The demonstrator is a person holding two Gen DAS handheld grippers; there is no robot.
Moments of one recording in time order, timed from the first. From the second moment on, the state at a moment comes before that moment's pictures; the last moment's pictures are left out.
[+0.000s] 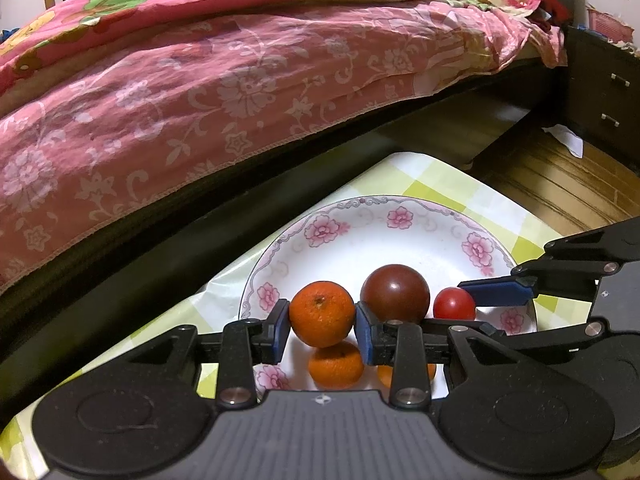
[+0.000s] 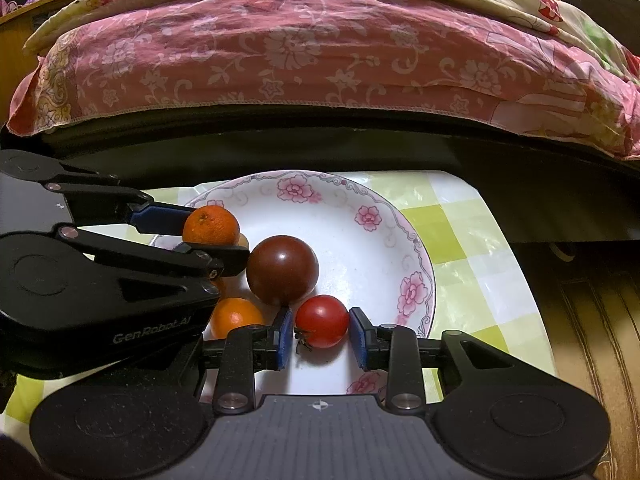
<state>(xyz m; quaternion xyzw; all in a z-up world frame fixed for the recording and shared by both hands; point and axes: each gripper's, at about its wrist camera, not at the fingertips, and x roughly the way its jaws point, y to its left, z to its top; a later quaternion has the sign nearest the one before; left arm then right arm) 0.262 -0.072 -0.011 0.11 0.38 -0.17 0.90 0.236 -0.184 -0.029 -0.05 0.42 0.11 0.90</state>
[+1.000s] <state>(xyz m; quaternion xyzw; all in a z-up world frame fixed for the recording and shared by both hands) 0.248 -0.070 0.006 0.12 0.37 -0.16 0.91 0.225 -0.195 -0.014 -0.04 0.41 0.10 0.91</state>
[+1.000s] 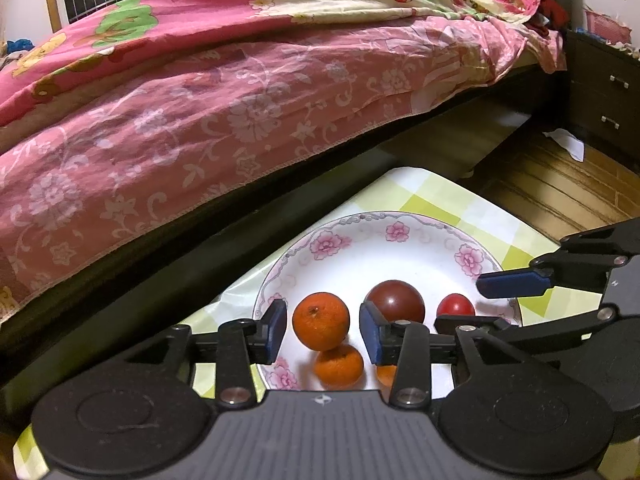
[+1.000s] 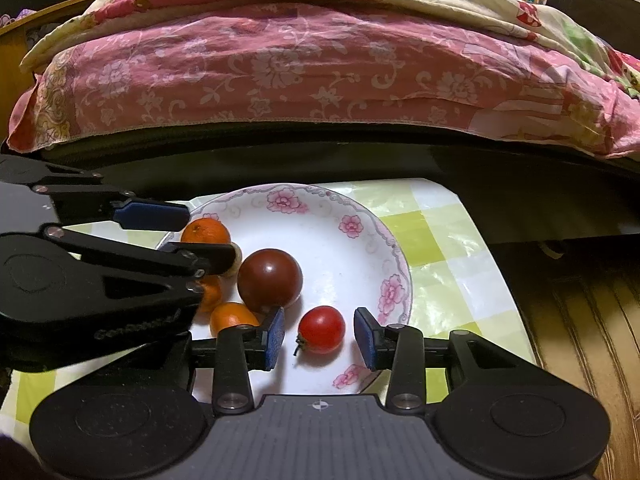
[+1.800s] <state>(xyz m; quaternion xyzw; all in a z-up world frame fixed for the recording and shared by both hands) 0.193 -0.039 0.025 0.11 0.37 -0.17 0.90 0.189 -0.194 0.006 -0.04 0.40 0.11 0.91</state>
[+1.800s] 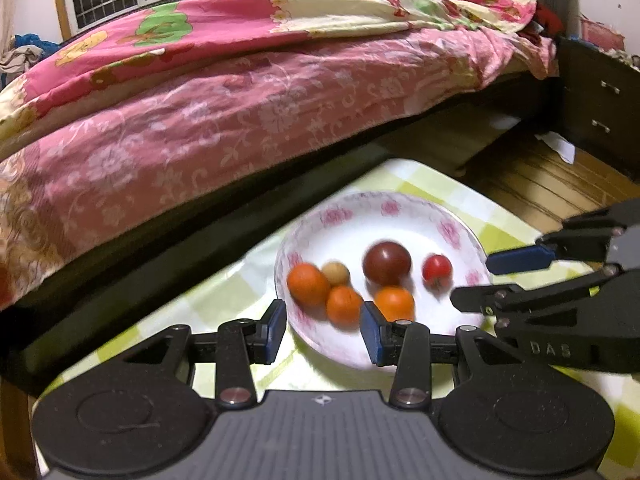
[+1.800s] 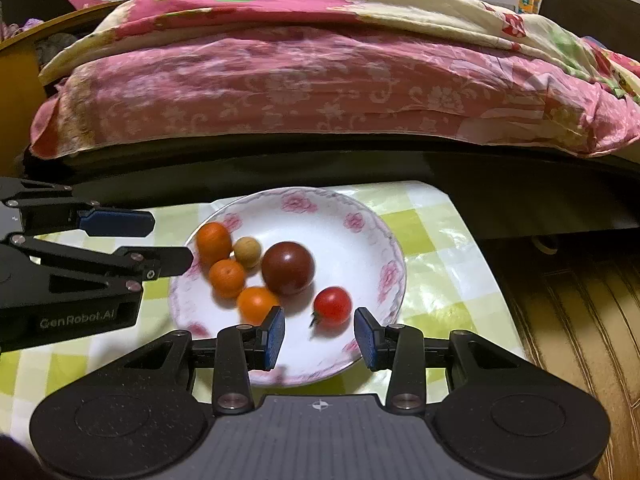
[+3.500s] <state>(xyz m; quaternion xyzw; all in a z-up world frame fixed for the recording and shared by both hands) 0.112 -0.008 -0.028 0.11 0.44 -0.21 0.87 0.143 -0.158 -0.018 -0.02 0.46 0.20 0.87</state>
